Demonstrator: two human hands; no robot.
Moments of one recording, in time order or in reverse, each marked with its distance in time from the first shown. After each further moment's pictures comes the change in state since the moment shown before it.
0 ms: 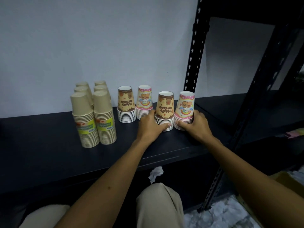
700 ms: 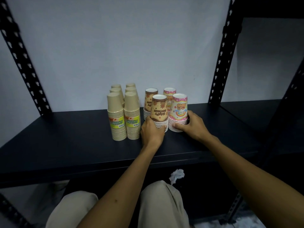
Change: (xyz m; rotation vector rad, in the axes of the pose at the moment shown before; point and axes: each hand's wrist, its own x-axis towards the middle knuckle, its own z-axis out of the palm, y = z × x) left_hand -0.032 -0.010 -0.046 0.169 0.284 -0.321; right_hand -0.003 -0.064 0.046 0.205 -0.248 -0.202
